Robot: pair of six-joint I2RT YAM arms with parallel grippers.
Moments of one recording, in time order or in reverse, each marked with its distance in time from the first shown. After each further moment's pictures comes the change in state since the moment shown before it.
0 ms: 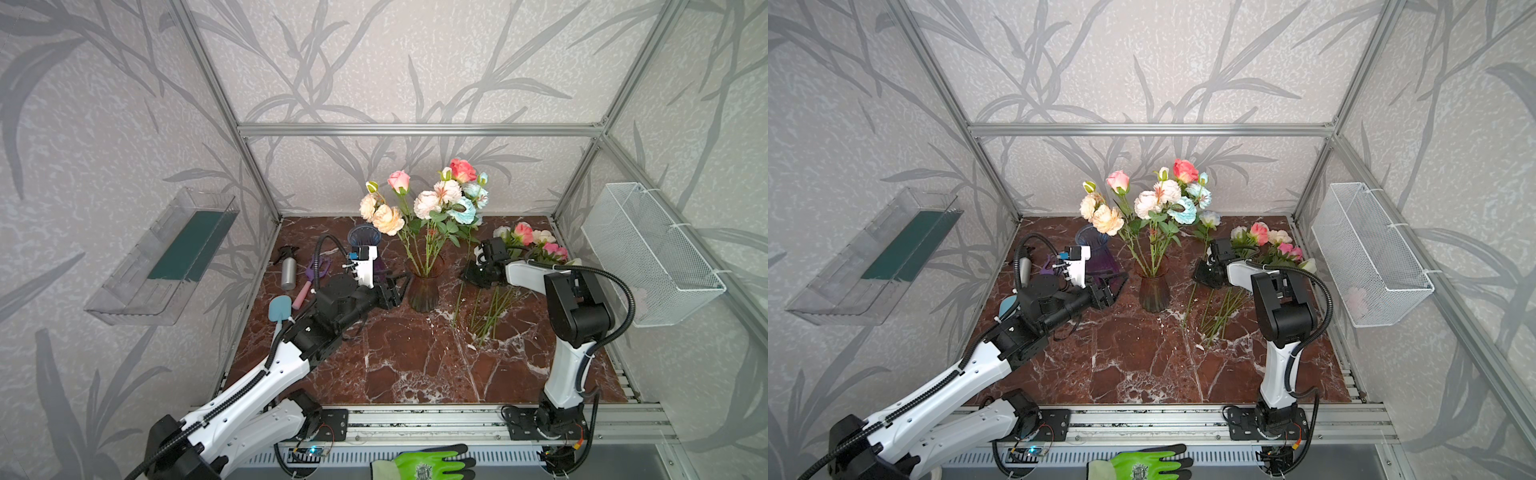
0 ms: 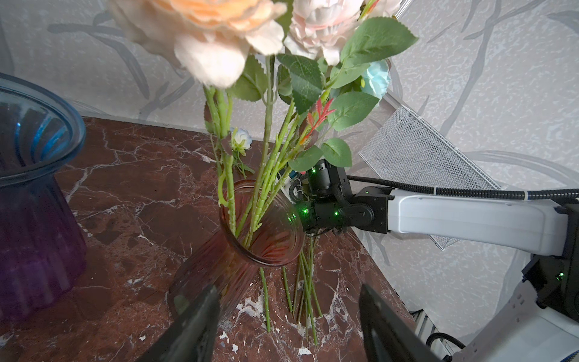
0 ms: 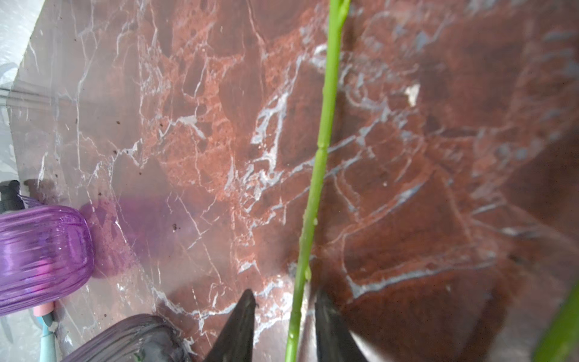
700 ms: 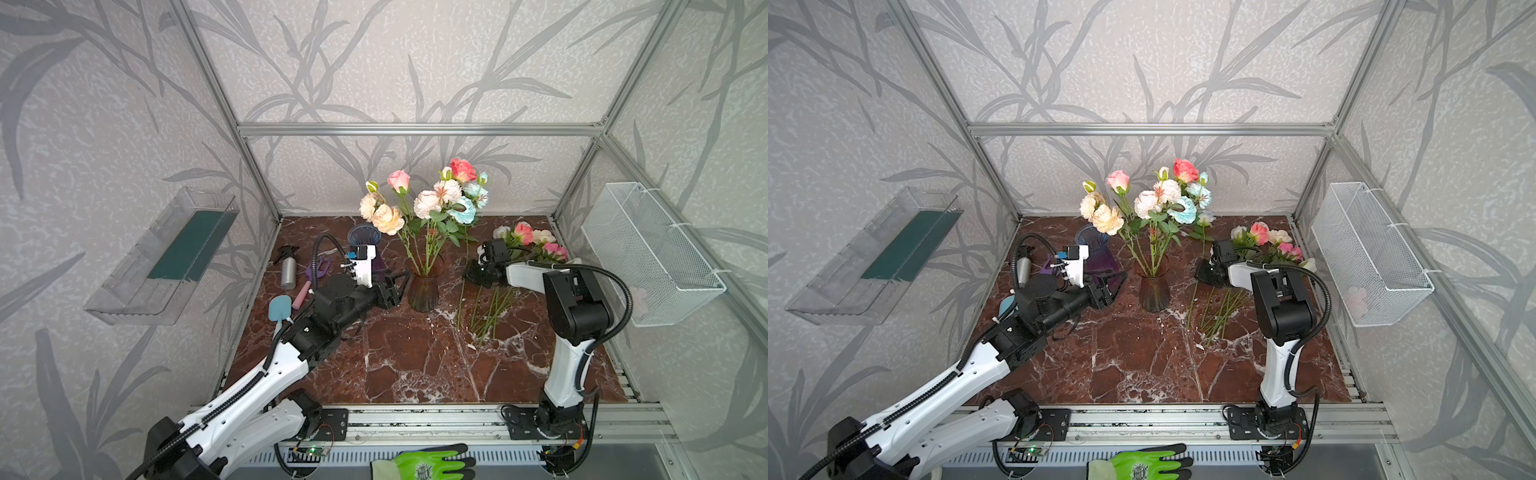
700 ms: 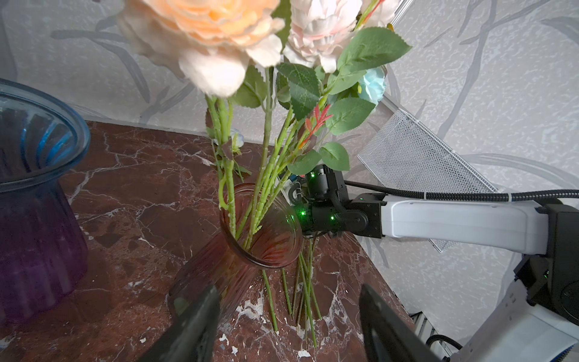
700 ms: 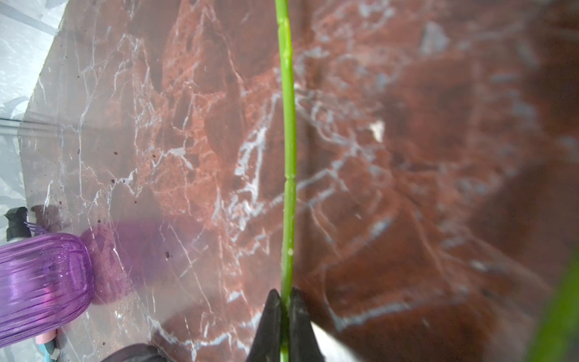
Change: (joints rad) left arm 0.006 -0.012 0.000 0.000 0.002 0.000; right arm -0.025 -0.021 -0.079 0.121 0.016 0.056
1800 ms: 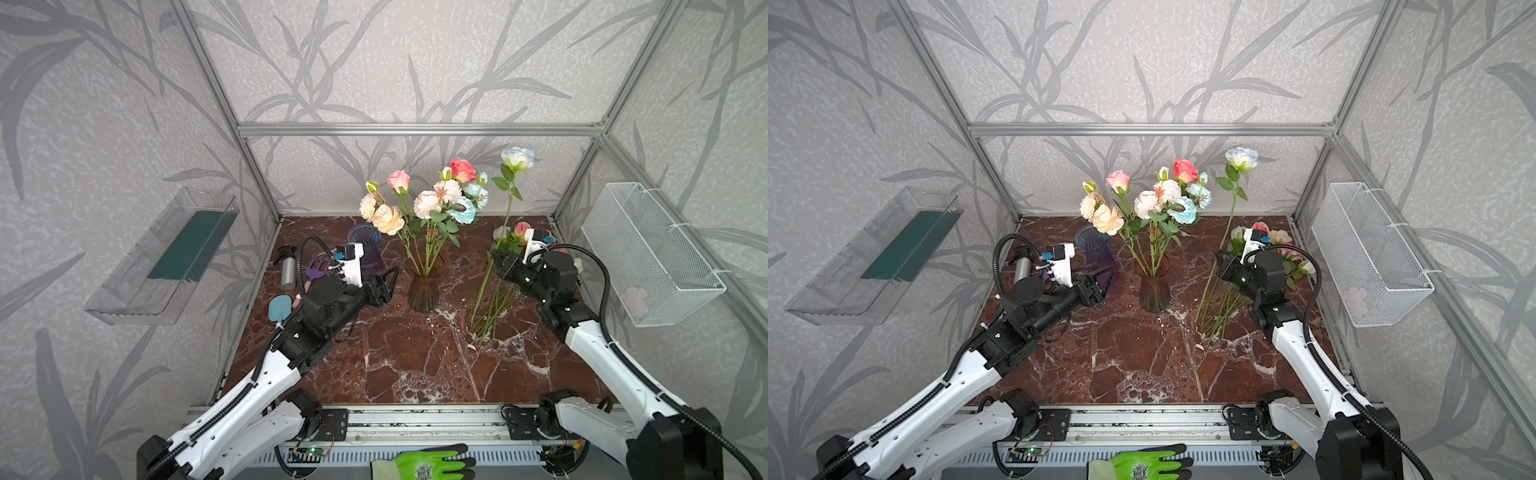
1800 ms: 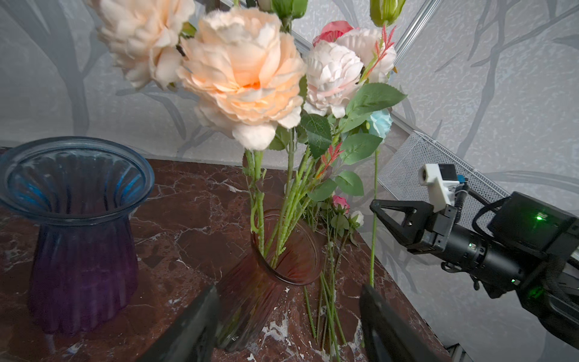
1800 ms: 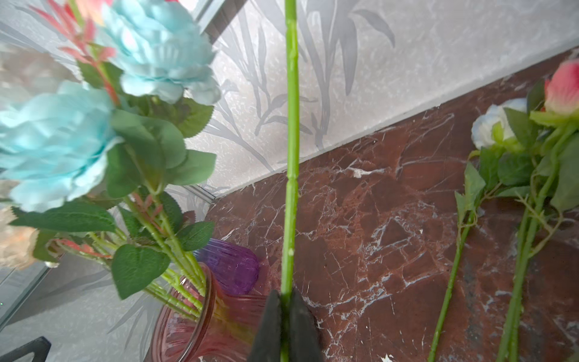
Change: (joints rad) left arm 0.027 -0.086 0.000 -0.033 -0.108 0.080; right arm -0.014 -0.923 -0.371 0.149 0.035 -0.021
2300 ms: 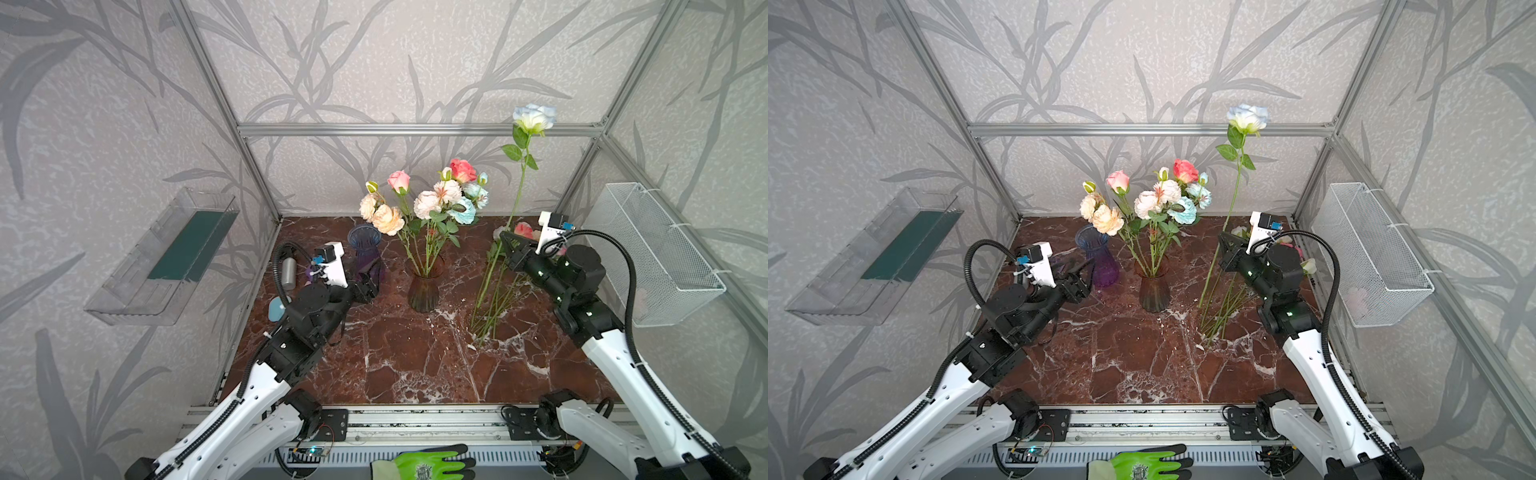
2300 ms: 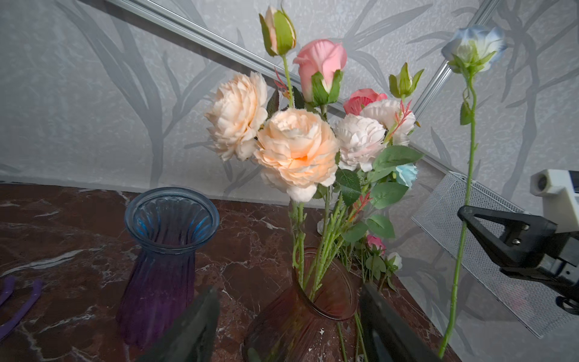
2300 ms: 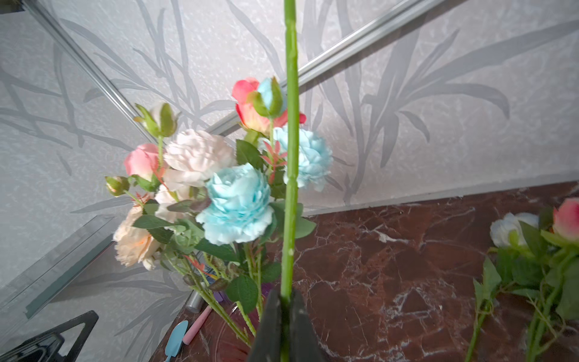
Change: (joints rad) left arm 0.018 -0.101 -0.003 -0.011 -0.191 0.058; right arm 0.077 -0.083 0.193 -0.065 0.043 -0.116
